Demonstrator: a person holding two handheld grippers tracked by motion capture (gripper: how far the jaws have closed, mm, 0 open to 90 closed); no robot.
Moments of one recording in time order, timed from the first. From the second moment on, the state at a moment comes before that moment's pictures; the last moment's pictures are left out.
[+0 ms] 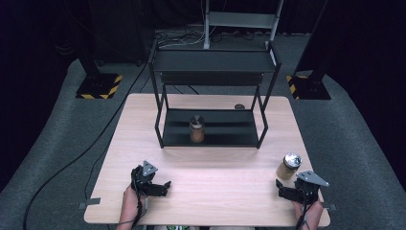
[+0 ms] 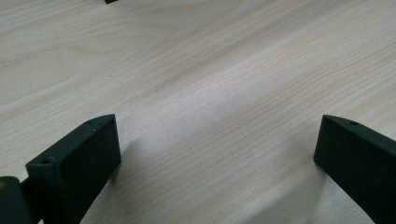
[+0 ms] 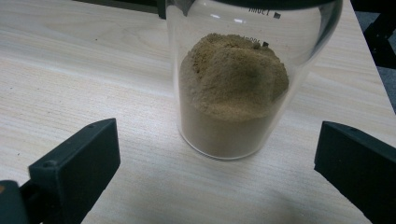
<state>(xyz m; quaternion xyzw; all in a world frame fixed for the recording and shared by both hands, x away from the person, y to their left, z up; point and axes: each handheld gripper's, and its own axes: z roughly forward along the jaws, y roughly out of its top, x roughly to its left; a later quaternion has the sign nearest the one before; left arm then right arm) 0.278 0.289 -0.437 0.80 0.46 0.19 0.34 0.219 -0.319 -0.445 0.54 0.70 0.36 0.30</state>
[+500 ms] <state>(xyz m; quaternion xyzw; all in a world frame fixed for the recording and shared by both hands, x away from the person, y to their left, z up) 0.279 0.291 -0.438 0.80 0.45 0.19 0.34 0.220 -0.317 -0.445 0.54 0.70 0.35 0.30</state>
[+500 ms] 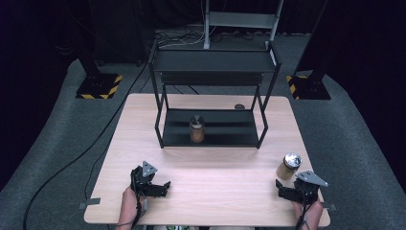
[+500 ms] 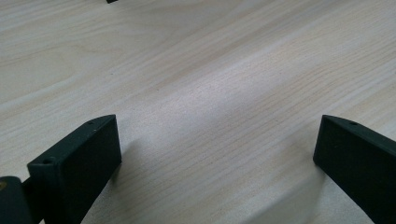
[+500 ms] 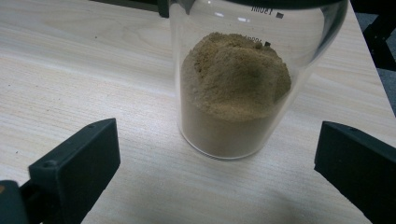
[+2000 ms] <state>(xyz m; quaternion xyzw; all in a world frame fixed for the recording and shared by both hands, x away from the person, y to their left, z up) 0.279 0.291 -0.438 0.80 0.45 0.19 0.34 0.278 -0.321 -0.405 0.52 0.75 0.31 0.27</state>
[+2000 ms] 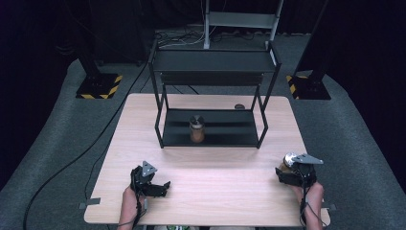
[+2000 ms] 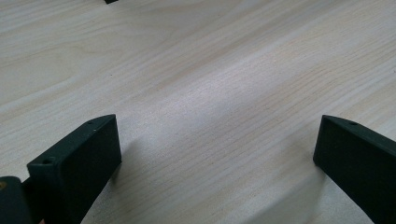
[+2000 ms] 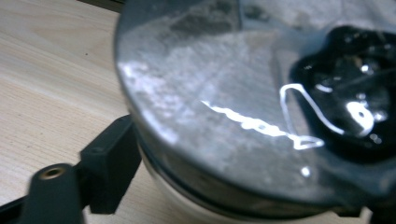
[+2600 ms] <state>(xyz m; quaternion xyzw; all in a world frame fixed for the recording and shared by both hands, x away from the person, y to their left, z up) 0.279 0.291 -0.438 0.80 0.45 0.19 0.34 0.289 -0.324 -0.395 0.53 0.76 0.31 0.24</state>
